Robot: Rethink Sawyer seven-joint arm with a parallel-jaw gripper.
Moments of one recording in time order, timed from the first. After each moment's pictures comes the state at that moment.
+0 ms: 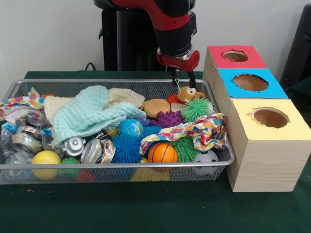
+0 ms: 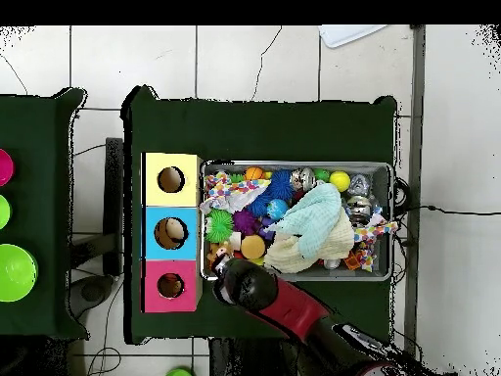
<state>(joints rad) -0.46 -0.59 0.22 2.21 0.25 0.13 1.89</state>
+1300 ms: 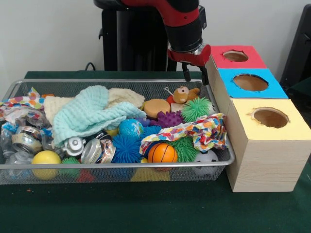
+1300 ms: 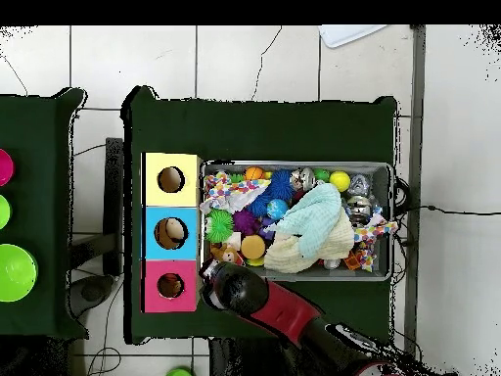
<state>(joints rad) -0.47 -0.60 0.28 2.25 0.26 0.12 1.89</state>
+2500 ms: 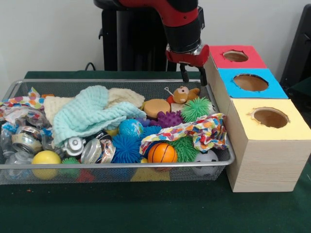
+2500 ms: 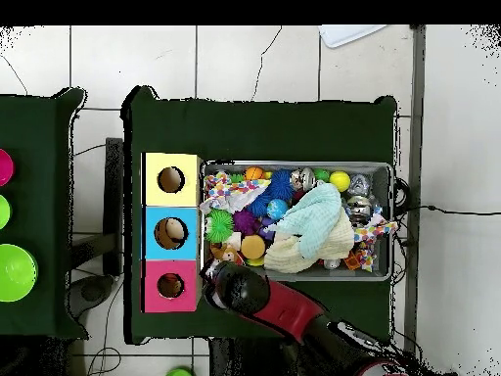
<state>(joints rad) -0.48 -0.60 0.27 2.22 0.19 0.13 1.89</state>
